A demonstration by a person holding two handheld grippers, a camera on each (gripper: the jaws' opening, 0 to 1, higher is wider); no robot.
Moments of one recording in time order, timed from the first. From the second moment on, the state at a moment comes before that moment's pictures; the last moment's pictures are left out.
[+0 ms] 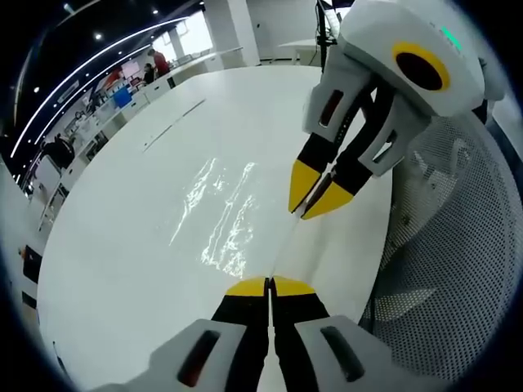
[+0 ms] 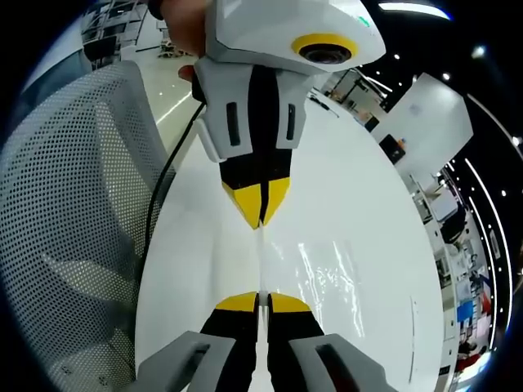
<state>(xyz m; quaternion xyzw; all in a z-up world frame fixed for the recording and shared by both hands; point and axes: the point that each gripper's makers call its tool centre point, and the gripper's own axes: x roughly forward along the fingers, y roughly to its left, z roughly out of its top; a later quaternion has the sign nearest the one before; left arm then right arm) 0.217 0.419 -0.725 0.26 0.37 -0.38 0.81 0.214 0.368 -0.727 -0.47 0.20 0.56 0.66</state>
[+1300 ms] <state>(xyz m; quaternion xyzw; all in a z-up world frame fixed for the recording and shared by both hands) 0.222 0.451 -0.732 0.26 0.39 -0.34 0.82 0.221 0.342 -0.729 -0.47 0.22 0.54 0.66</state>
